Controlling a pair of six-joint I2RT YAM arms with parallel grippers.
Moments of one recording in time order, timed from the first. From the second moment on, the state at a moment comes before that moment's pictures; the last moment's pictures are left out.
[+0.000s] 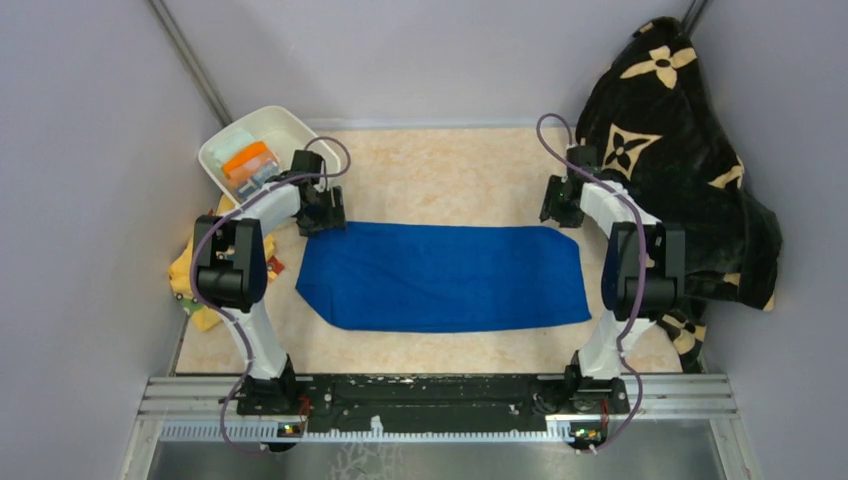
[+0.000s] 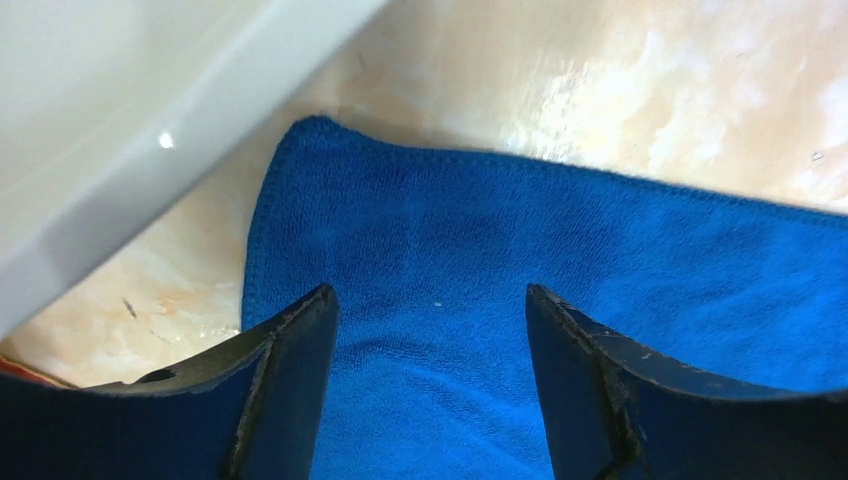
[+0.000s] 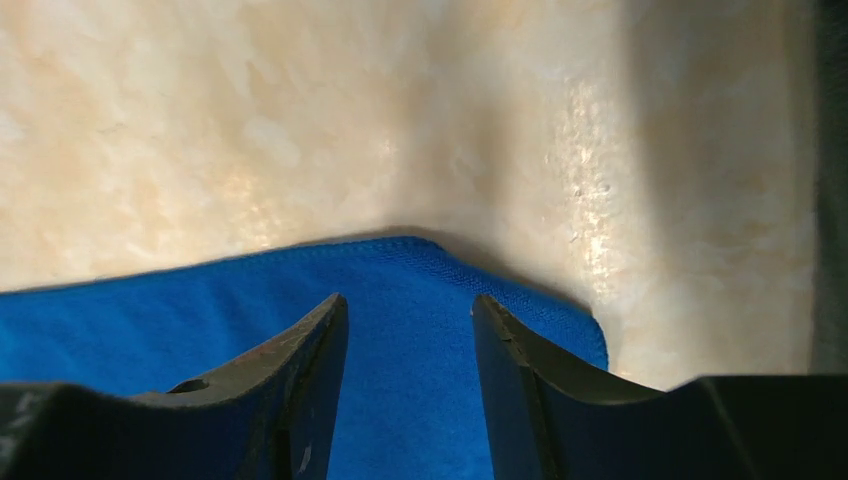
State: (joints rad) left arm -0.13 1.89 1.31 -0.56 0.00 -0.27; right arm -0.01 1.74 1.23 -0.51 -0.01 0.25
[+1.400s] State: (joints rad) left arm -0.09 1.63 1.10 -0.63 -0.06 -0.24; right arm -0.10 1.80 1.33 -0.74 -0.07 0.02
